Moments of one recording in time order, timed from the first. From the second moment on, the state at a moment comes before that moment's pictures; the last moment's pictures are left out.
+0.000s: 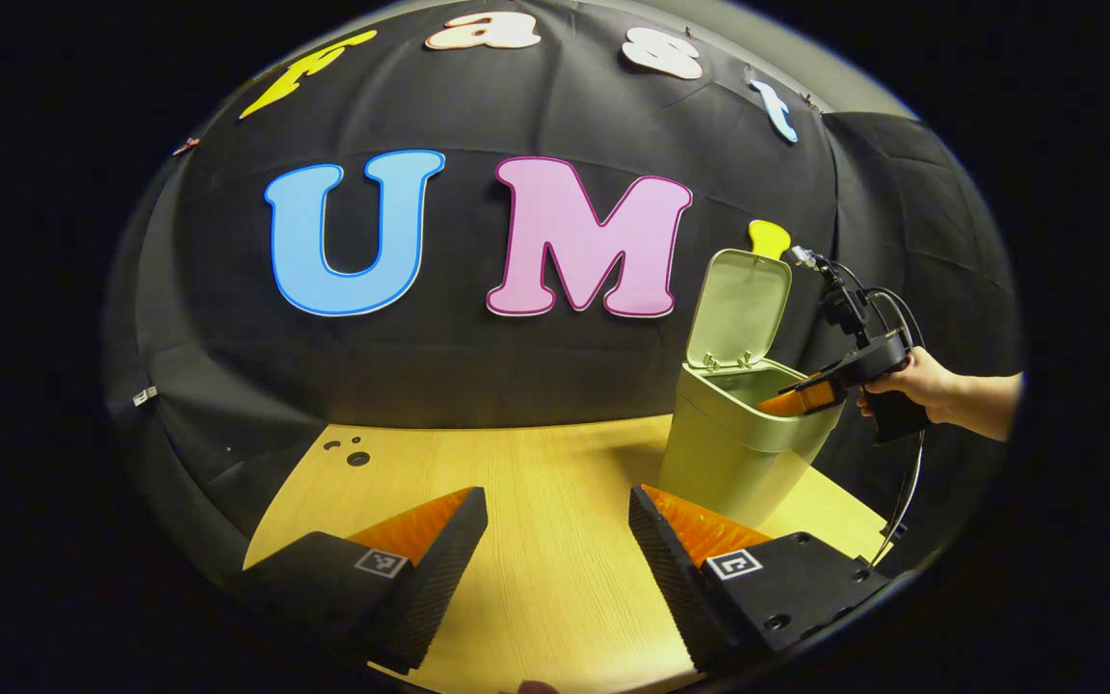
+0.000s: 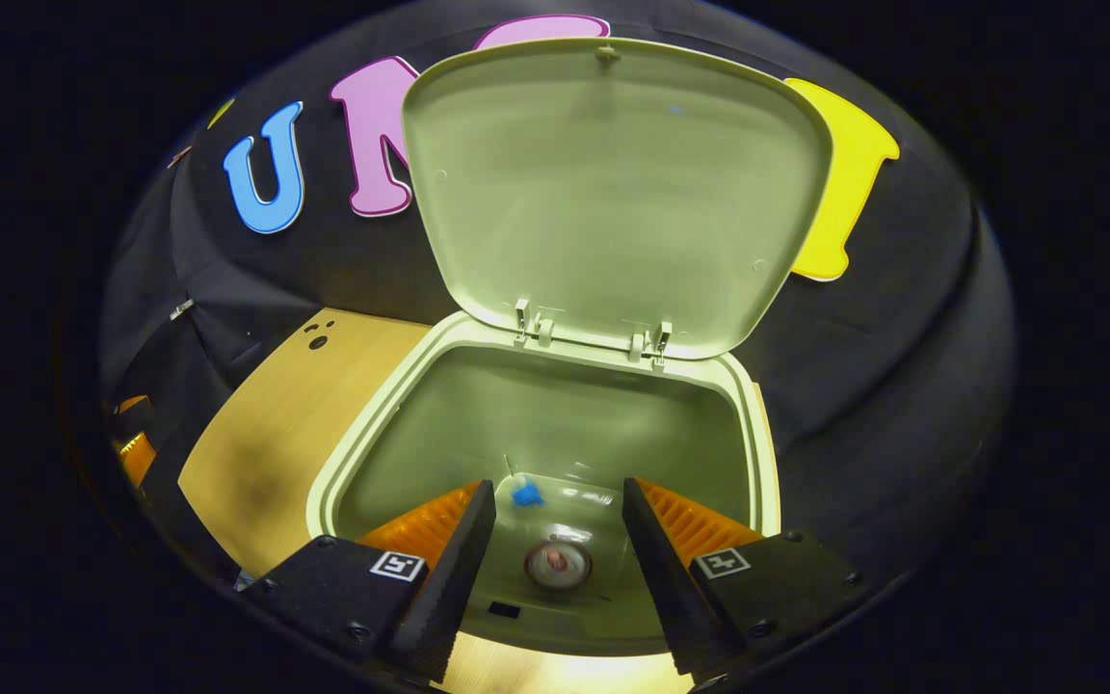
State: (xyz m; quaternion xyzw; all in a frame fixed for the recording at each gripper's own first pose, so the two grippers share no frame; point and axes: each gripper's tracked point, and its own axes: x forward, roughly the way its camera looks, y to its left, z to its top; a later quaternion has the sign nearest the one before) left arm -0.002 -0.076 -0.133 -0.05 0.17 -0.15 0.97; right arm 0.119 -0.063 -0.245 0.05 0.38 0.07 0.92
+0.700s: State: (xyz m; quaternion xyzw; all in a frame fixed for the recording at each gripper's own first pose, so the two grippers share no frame) left arm -0.018 -0.083 -0.135 -0.06 0.18 -0.14 0.97; right arm 0.135 -0.092 -0.072 0.10 0.18 0.04 0.98
